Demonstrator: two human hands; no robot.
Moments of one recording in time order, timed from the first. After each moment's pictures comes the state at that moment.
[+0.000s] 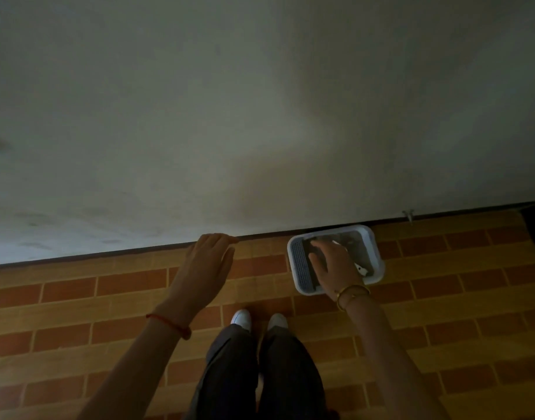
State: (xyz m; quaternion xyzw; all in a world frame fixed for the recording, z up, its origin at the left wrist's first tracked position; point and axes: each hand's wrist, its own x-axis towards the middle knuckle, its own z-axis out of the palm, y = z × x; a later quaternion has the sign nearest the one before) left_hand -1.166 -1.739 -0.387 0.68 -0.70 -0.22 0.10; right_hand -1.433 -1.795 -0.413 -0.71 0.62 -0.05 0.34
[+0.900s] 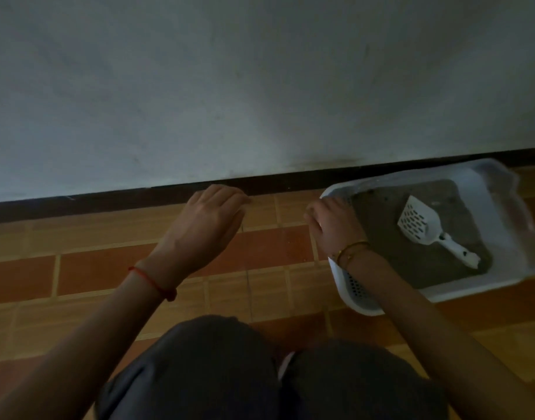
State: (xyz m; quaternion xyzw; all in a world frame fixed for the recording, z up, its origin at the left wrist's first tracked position) left_hand -1.143 -1.819 -0.956 0.57 -0.81 -0.12 0.11; right_hand -1.397 -1.874 -1.001 -0.82 0.55 -0.01 0.17
